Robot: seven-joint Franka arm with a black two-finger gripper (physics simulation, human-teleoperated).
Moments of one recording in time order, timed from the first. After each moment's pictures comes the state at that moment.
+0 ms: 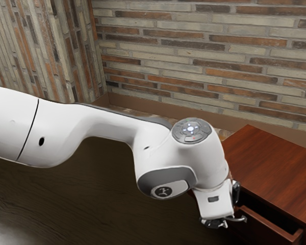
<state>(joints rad) -0.53 0.23 -0.28 -2.00 0.19 2.49 0.92</state>
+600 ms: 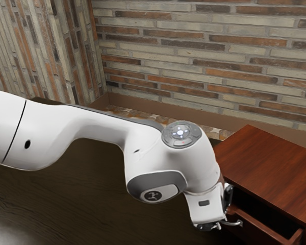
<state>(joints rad) -0.53 0.17 -0.28 -2.07 0.19 2.50 0.92</state>
